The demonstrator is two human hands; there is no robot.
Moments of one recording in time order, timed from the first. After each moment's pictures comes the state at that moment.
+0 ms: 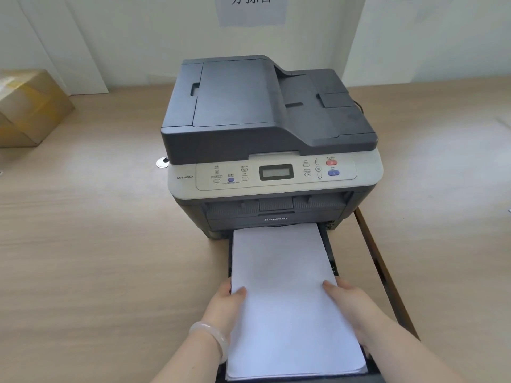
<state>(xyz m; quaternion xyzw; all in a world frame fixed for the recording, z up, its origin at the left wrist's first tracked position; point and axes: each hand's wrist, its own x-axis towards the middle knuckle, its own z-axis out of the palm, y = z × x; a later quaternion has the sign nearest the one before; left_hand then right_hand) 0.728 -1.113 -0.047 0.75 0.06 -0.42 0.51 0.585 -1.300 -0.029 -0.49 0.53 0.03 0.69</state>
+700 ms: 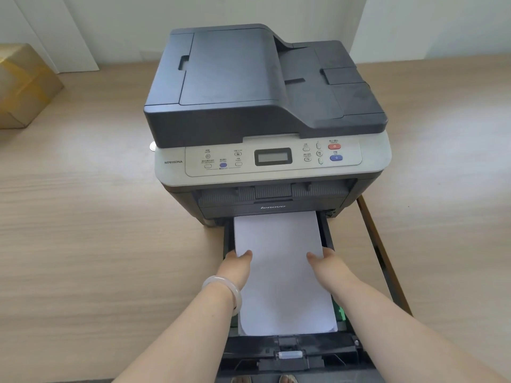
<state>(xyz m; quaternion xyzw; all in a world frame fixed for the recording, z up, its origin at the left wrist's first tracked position) 0.757 -1.175 -0.039 0.83 0.08 -0.43 0.35 0.641 -1.313 -0.042 -0.63 0.54 0.11 0.54</state>
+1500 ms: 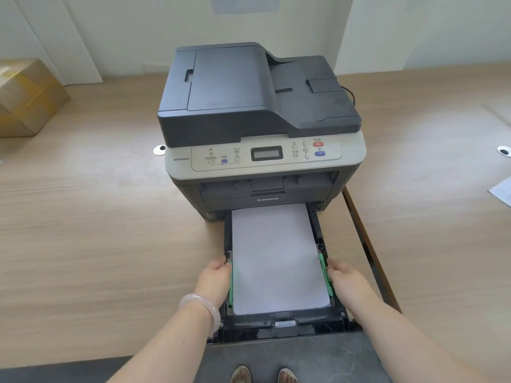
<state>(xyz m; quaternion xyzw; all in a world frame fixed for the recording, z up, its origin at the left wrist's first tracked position) 0.726 -1.102 -0.034 0.78 0.08 -0.40 0.47 0.561 -1.290 -0.014 -0.65 0.54 0.09 0.52</state>
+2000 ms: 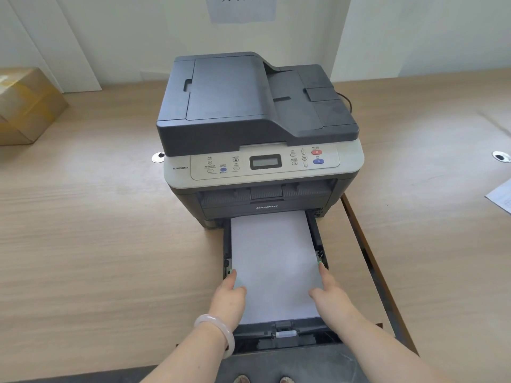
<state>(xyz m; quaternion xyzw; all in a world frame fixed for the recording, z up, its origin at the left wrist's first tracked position) 0.698 -1.112 -0.030 0.78 0.03 -0.42 0.47 0.570 -1.264 -0.016 -0.66 0.50 0.08 0.55</state>
